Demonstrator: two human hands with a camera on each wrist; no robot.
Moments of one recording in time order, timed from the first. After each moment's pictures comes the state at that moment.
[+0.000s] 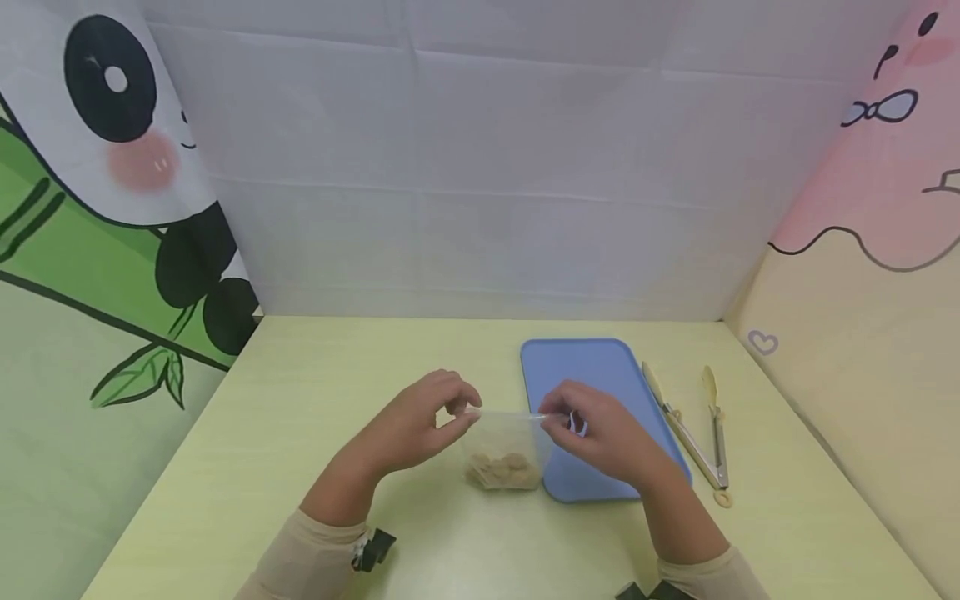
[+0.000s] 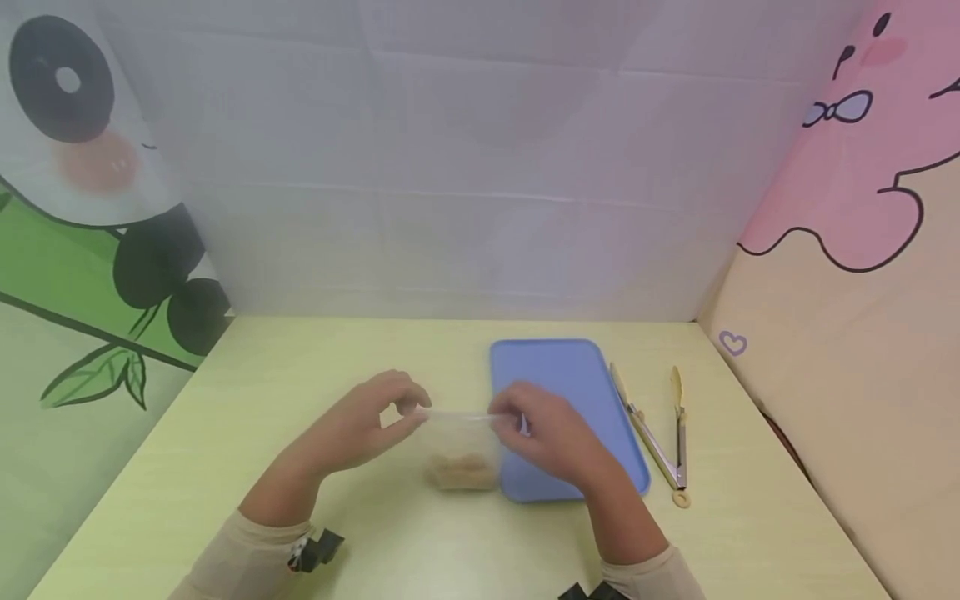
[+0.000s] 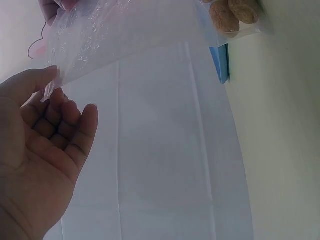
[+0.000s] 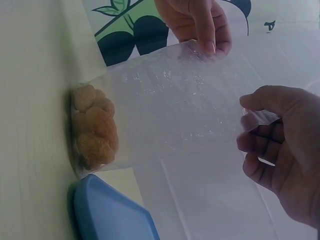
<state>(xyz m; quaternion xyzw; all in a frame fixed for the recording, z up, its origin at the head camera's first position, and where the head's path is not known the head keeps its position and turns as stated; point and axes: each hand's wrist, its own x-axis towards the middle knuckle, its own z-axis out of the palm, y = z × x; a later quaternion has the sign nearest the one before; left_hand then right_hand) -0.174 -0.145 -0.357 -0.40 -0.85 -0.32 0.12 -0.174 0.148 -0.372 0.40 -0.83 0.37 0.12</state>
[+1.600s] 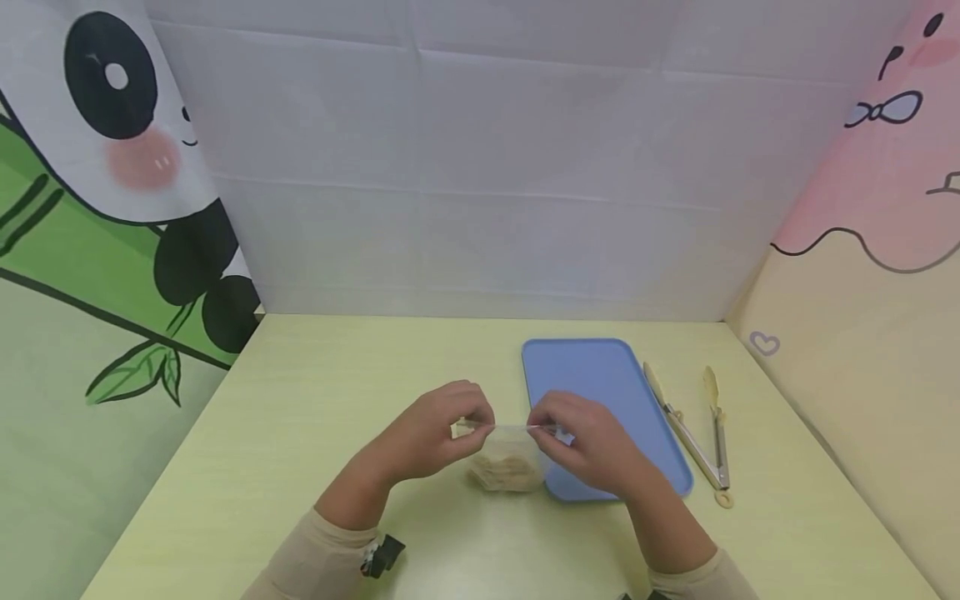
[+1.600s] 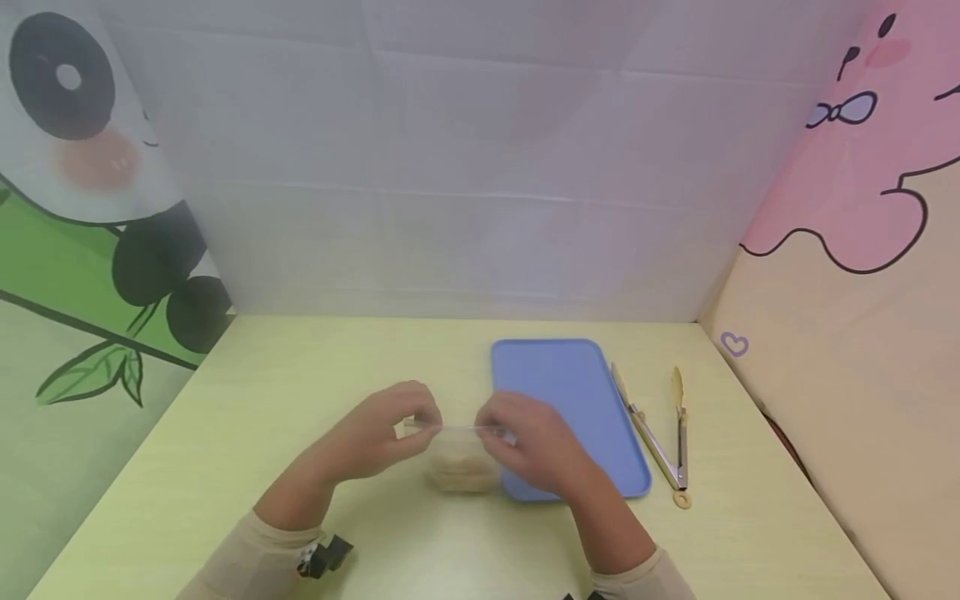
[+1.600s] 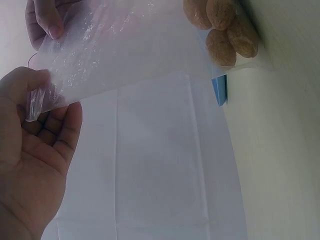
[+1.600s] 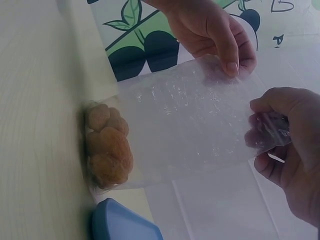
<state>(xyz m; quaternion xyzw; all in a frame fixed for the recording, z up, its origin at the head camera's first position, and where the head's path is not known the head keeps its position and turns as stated) -0.170 -0.130 -0.358 -0.48 -0.80 -0.33 0.15 -0.167 0.129 -0.372 0.46 -0.79 0.35 0.19</state>
